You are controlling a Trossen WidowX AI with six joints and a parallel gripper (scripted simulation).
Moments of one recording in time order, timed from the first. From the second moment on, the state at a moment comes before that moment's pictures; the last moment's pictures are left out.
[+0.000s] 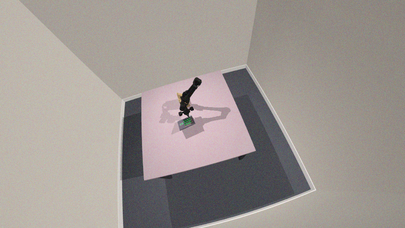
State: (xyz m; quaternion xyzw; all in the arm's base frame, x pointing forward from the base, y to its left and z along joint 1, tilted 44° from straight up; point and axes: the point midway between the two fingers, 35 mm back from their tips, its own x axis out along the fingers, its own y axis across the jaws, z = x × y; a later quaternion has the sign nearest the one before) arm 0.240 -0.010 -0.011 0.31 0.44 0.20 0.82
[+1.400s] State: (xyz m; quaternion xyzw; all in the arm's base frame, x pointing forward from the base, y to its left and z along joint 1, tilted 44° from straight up) arm 0.244 0.000 -0.020 0.31 0.44 0.20 0.81
